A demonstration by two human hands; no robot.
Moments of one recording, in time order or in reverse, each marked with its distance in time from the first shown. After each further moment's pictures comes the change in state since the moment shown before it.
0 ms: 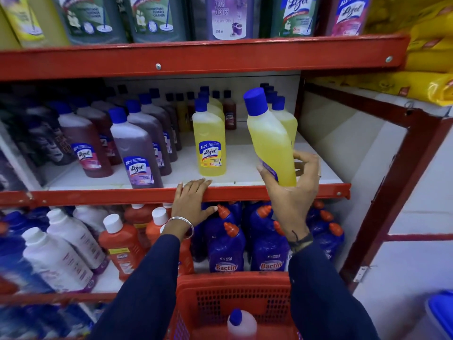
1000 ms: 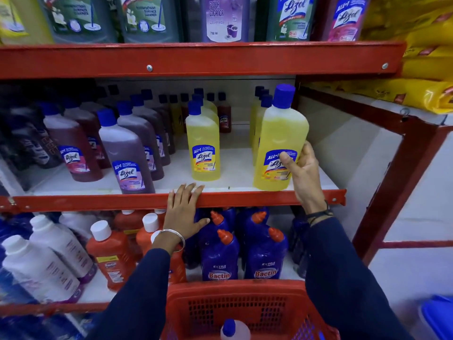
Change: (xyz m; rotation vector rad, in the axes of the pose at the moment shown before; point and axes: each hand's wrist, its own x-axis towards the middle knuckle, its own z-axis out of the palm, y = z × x) left_hand -0.005 -0.007 0.017 0.026 0.039 0.013; right_hand 0.069 0.067 -0.001 0.609 -0.440 0.455
